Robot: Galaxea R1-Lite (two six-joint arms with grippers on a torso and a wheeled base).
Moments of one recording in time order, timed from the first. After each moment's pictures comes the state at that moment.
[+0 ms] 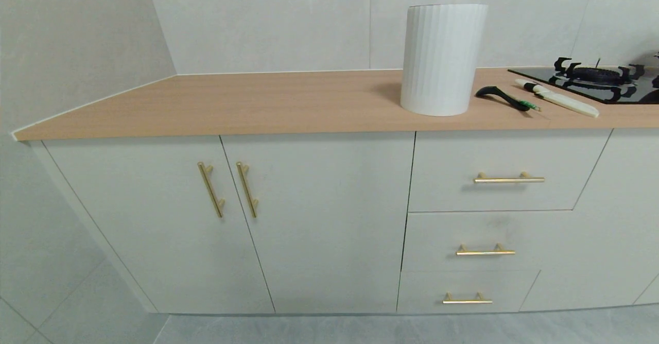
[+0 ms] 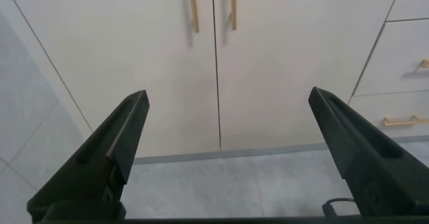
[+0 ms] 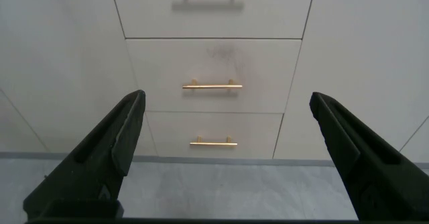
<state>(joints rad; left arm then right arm) 0.00 0.00 0.00 0.01 -0.08 0.03 0.00 0.00 0.00 0.00 0.02 -0.01</state>
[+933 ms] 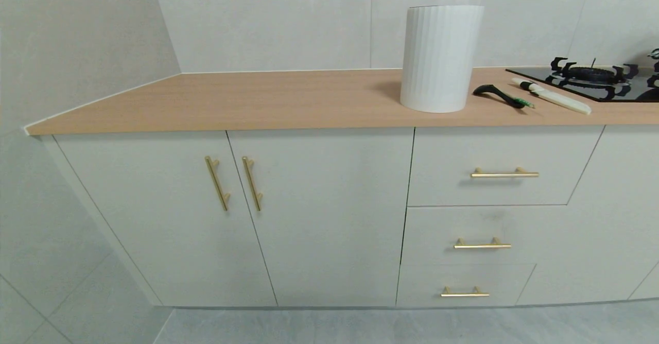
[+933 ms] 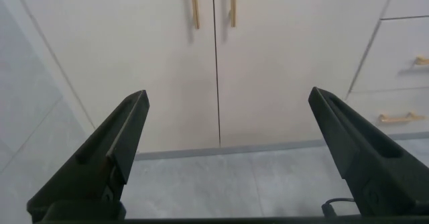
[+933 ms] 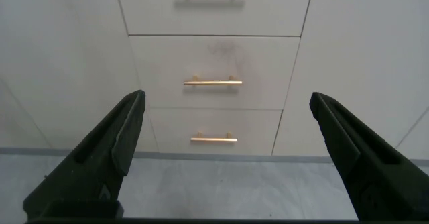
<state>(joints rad) 0.00 0.00 0.00 0.01 -0.08 0.03 0.00 0.00 0.00 0.00 0.02 -0.01</state>
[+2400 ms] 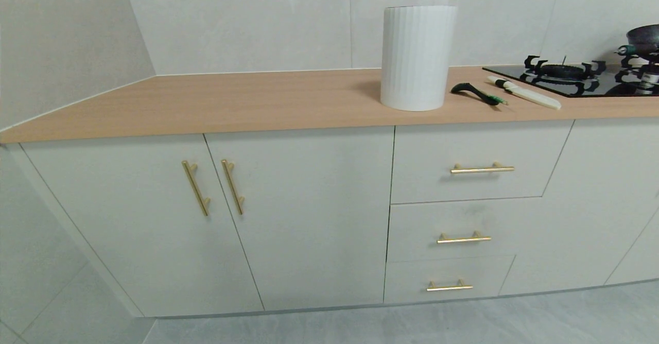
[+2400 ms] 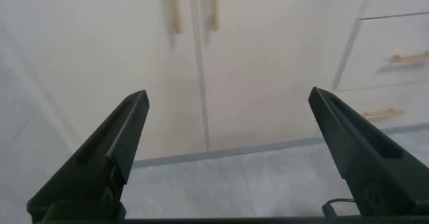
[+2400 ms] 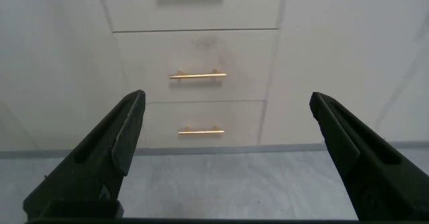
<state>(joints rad) 0.00 0.00 0.00 0.01 -0.08 0.03 0.00 0.00 0.00 0.00 0.02 -0.01</state>
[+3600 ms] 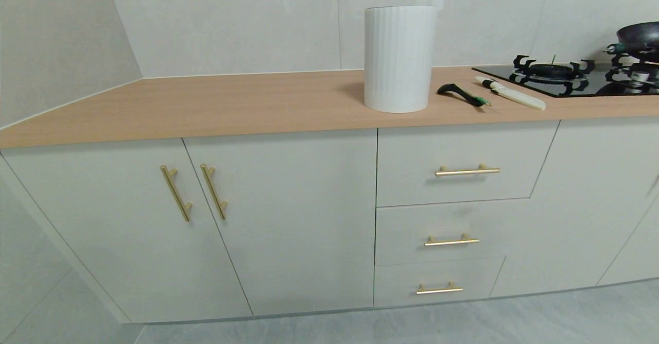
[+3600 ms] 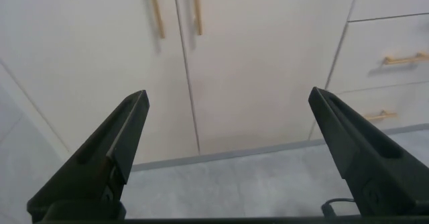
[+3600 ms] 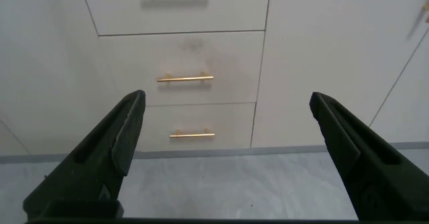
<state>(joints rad) 0.00 0.00 0.00 0.01 -0.08 0.02 0.00 0.00 0.00 0.00 0.02 -0.01</state>
